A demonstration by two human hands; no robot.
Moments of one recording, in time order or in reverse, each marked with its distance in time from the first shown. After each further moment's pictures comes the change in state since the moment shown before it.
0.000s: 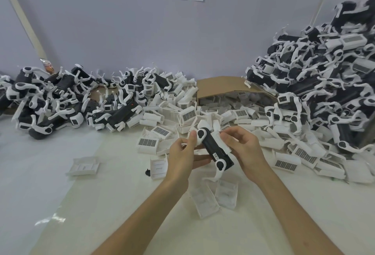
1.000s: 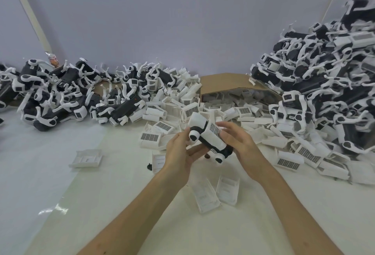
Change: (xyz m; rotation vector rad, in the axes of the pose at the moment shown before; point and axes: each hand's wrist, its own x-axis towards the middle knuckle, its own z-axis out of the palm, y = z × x) left_hand 0.001 0.007 -0.007 -0.311 -0.039 -0.094; right_hand 0.001 0.004 -0.002 -0.143 -0.202 0.025
